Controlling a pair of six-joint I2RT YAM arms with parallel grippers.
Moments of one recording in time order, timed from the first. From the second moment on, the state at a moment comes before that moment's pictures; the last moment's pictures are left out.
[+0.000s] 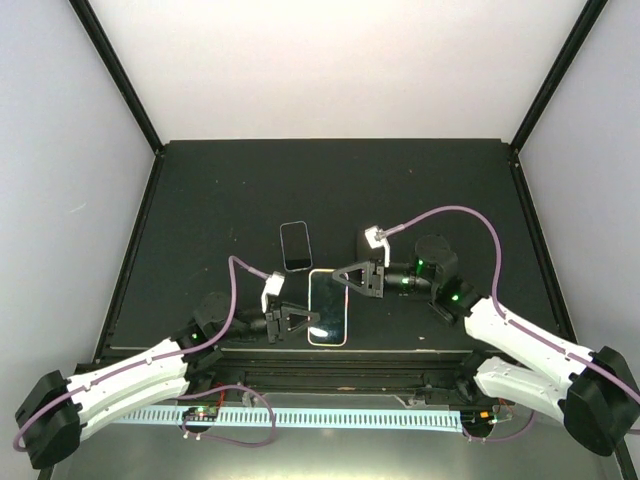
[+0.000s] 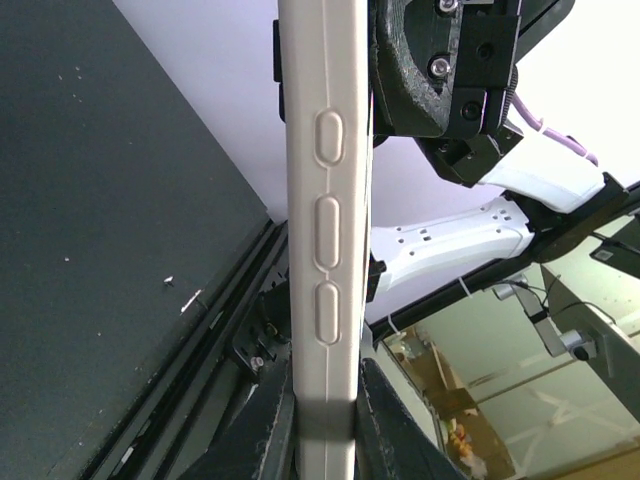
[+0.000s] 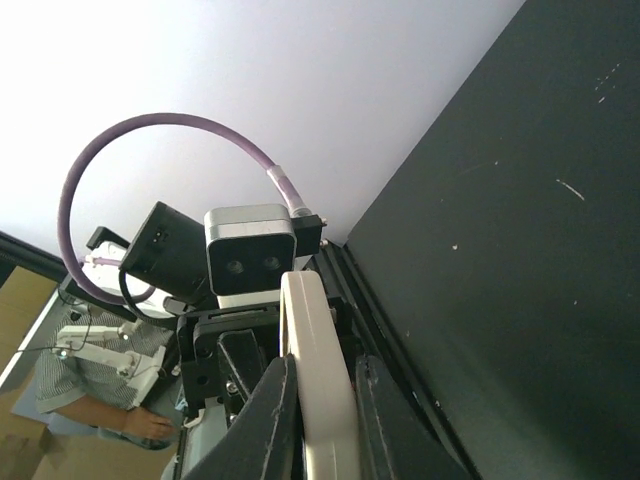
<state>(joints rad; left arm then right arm) -0.88 0.65 0.12 0.53 0.56 -0.96 0.72 0.99 0.54 0.29 -0.72 0.82</state>
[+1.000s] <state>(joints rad) -0.88 0.61 0.13 0.46 0.24 -1.06 0.72 1.01 0.31 0.41 -0.79 0.94</state>
